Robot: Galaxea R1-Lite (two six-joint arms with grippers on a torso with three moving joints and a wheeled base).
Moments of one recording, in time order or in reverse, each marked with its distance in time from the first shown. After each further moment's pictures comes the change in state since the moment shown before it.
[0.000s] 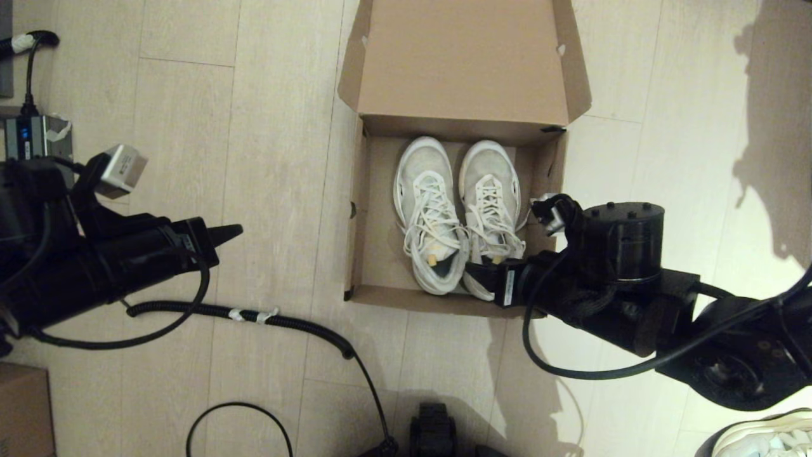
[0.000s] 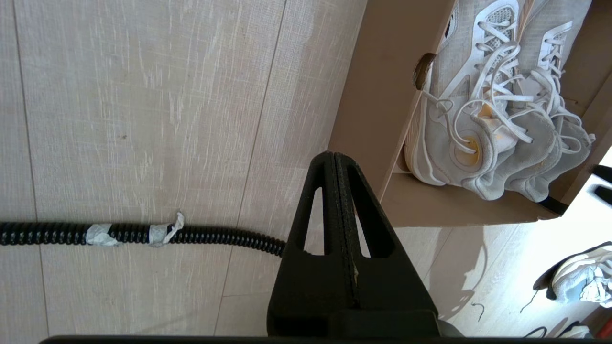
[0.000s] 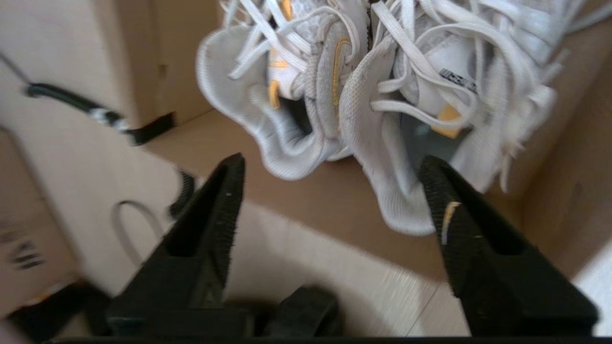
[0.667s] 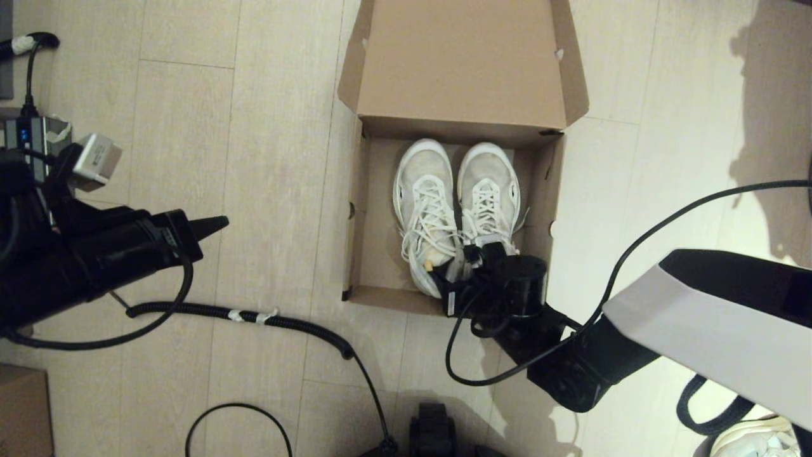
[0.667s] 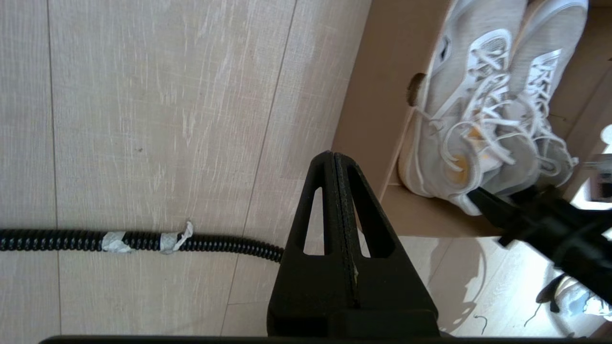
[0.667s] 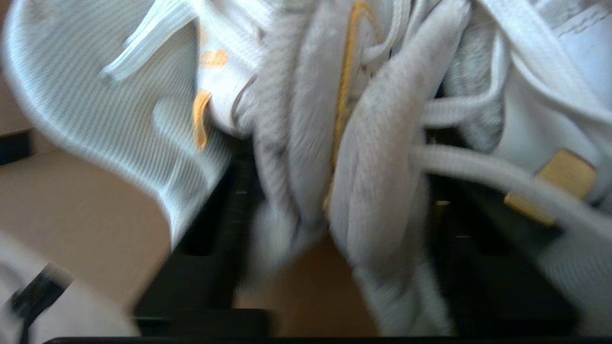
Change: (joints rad) left arm 0.026 -0.047 0.004 0.002 -0.002 -0.001; right arm 0.009 0.479 -0.172 -0.442 -0.142 -0.148
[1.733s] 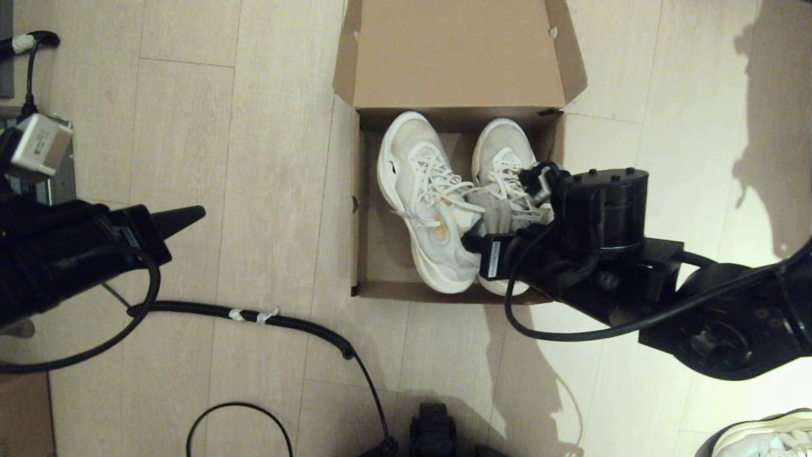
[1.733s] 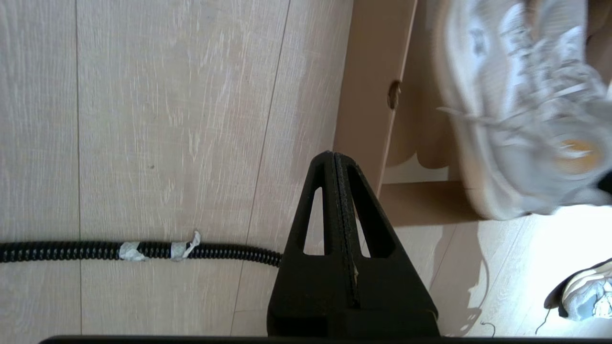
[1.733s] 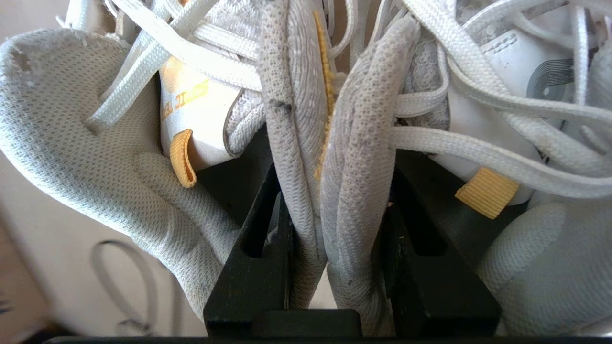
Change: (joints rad) left arm -0.001 -0.126 0.038 0.013 0.008 0.029; right arm 0.050 -0.510 0.001 0.604 0.012 0.172
